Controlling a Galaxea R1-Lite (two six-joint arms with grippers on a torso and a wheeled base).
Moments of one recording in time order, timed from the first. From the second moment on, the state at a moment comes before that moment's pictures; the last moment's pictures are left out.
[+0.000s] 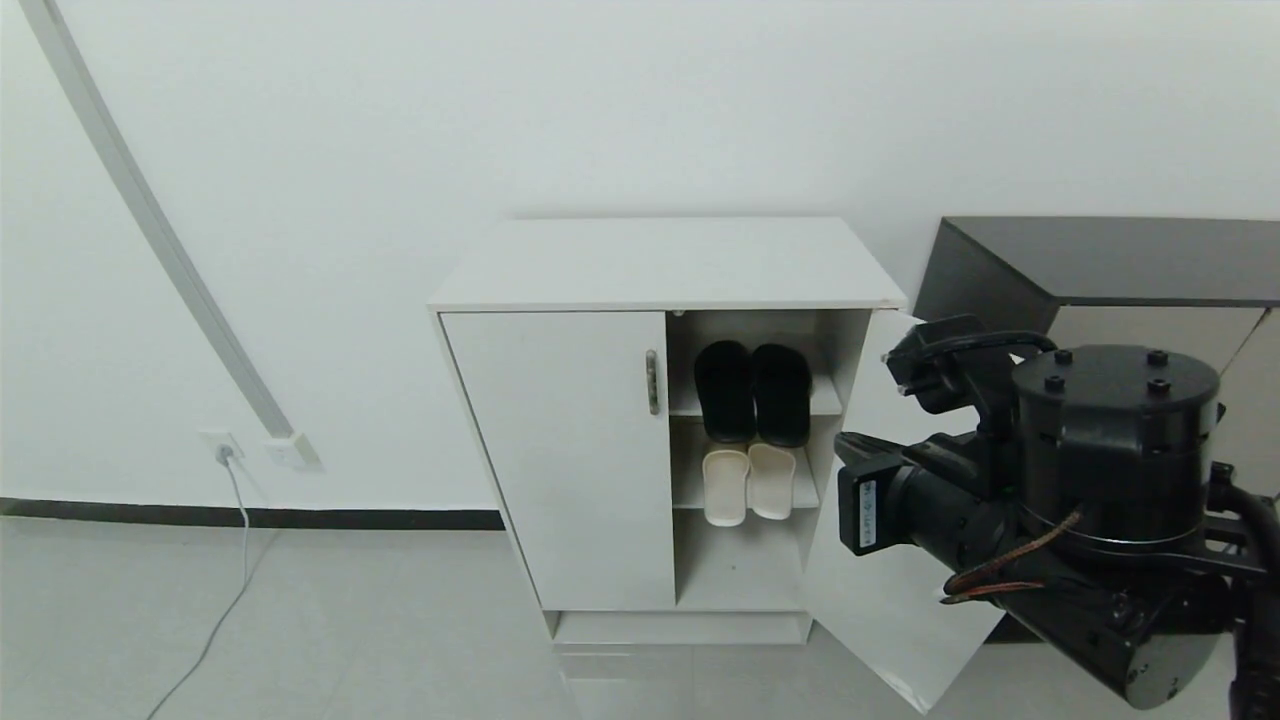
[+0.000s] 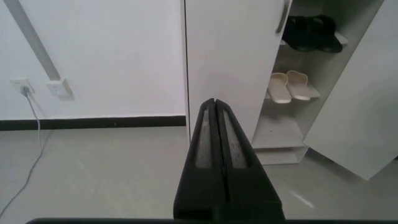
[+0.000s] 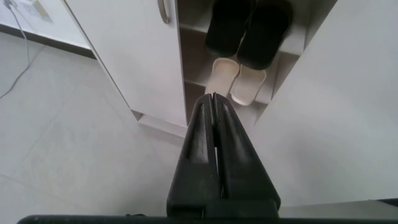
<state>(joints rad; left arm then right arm) 0.00 0.00 0.00 0.00 -0.01 0.01 0.89 1.58 -0.79 -0.55 -0.56 0.13</state>
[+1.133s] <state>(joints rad) 0.00 0.00 0.00 0.00 -0.01 0.01 0.88 1.59 -0.77 -0.55 -0.55 0.11</state>
